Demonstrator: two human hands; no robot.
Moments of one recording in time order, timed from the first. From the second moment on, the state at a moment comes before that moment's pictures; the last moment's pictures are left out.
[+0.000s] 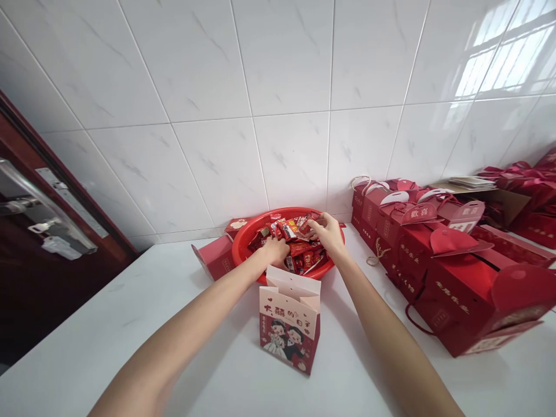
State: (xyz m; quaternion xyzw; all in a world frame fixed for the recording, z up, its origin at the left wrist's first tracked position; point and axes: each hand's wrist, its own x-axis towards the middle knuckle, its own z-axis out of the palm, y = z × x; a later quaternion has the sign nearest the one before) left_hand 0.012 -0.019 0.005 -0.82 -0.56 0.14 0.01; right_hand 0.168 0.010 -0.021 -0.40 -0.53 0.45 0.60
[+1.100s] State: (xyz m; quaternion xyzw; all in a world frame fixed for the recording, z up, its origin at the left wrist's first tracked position) left_hand 0.004 -0.002 -0.006 -0.72 -0.45 -0.05 -0.52; right_hand 0.170 0.008 -0.013 -0.40 -0.45 0.46 0.66
